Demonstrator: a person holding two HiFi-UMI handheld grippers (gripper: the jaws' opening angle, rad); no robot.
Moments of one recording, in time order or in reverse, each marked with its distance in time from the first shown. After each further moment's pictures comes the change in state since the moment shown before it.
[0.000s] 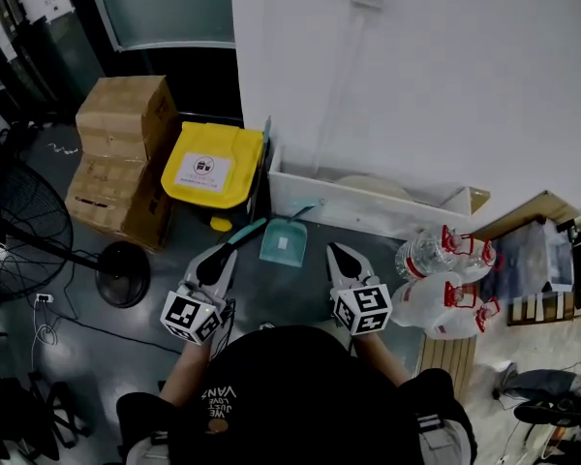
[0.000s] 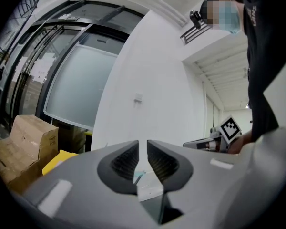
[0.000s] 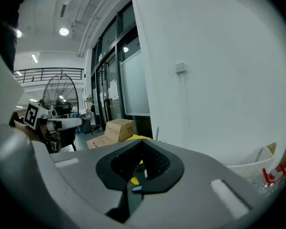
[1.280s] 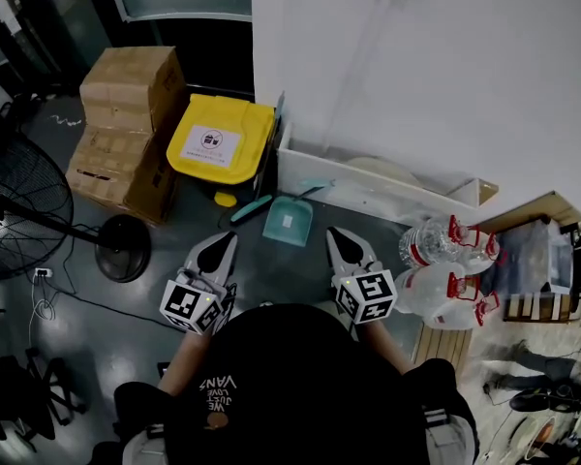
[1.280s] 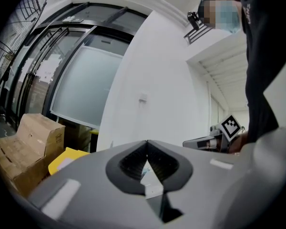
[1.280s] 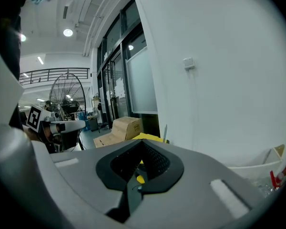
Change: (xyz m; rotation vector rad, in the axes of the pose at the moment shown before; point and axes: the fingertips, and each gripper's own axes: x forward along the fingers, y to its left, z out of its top) left arm -0.019 0.013 -0.008 -0.017 0.000 0.055; right arm 0.015 0.027 -0.001 -0.017 0.027 0.081
